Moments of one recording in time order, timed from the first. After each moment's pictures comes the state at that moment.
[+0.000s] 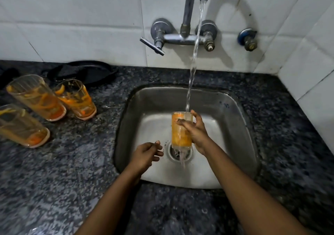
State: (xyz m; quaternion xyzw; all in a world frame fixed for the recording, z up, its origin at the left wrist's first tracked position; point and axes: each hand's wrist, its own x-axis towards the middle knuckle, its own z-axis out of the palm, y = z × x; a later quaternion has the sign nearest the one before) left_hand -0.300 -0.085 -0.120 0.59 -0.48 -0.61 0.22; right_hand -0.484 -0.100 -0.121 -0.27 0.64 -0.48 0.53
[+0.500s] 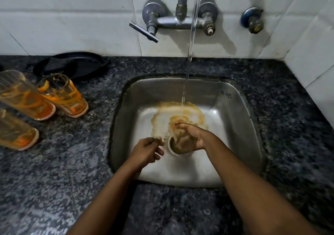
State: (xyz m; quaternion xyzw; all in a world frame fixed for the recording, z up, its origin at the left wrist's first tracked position) left_hand -0.308 -0.101 -0.132 0.59 -0.49 -0.62 0.16; right_hand -0.498 -0.120 -0.167 -0.13 0.64 -0.25 0.71
